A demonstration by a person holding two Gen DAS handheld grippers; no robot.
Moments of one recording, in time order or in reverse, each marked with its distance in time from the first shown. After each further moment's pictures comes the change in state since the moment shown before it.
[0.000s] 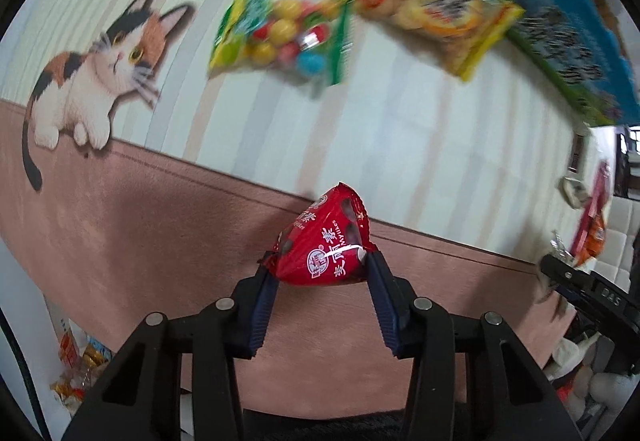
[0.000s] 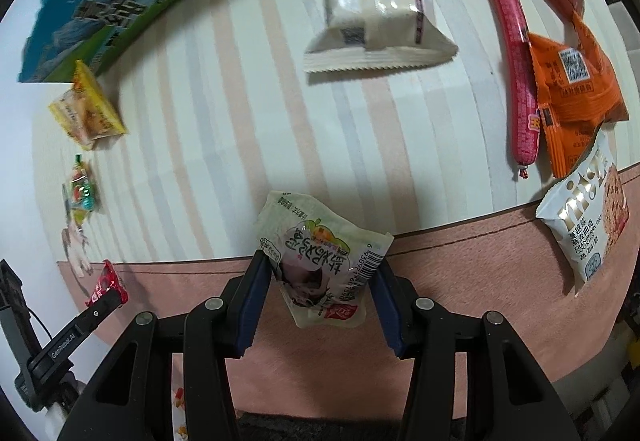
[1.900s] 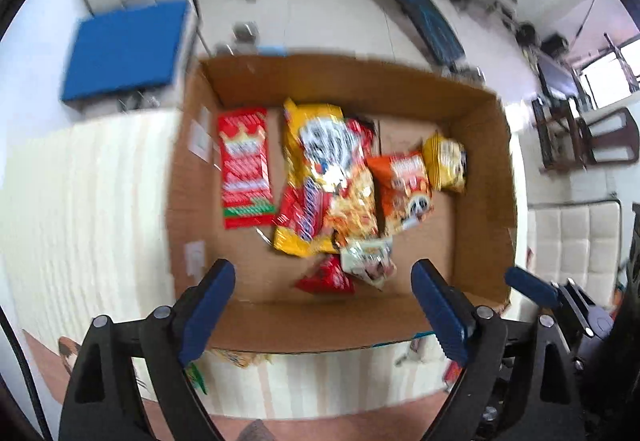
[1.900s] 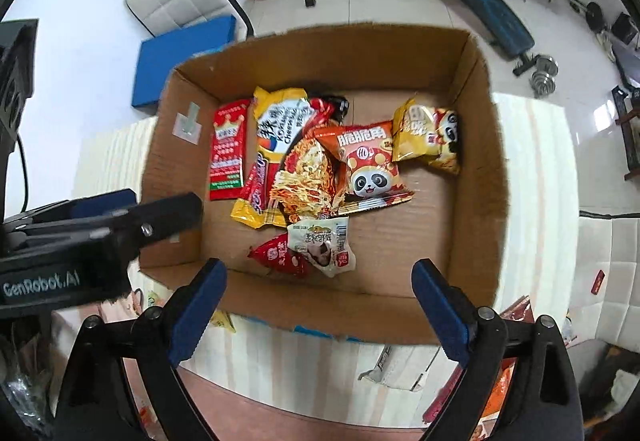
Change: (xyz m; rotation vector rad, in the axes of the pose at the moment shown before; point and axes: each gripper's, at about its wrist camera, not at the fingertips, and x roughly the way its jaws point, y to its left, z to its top) left arm -0.148 -0.213 0.219 0.307 -0.226 -0.035; right arm -0.173 0.113 0.193 -0.313 -0.279 -0.020
